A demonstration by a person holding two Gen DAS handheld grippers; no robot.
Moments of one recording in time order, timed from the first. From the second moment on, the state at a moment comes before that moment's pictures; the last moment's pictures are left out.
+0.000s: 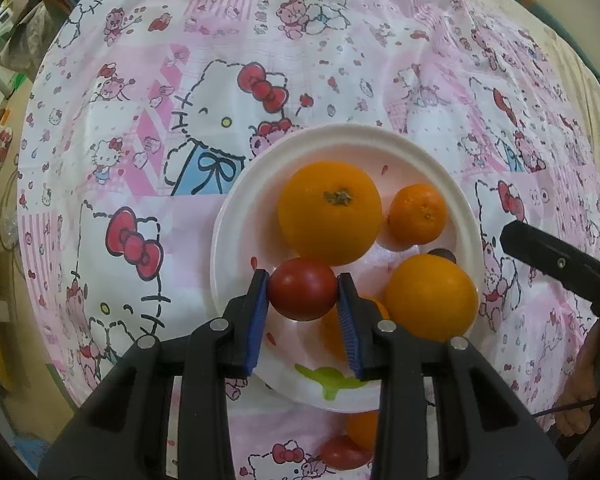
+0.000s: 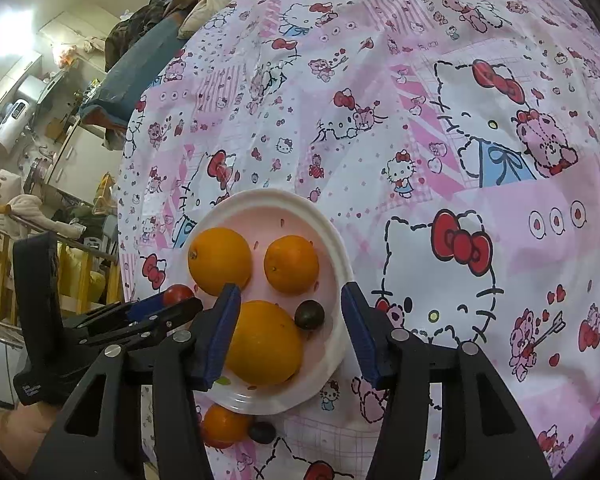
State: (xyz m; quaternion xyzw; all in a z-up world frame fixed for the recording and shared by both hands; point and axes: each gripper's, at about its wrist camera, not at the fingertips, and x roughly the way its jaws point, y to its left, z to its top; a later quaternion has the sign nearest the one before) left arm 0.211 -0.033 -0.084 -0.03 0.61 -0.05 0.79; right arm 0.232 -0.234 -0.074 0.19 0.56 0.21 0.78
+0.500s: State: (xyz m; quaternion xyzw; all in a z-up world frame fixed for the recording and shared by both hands) left arm 0.203 -0.022 -0.056 -0.04 0.57 -0.03 0.82; right arm 0.228 -0.237 -0.063 0.18 0.55 0.20 0.79
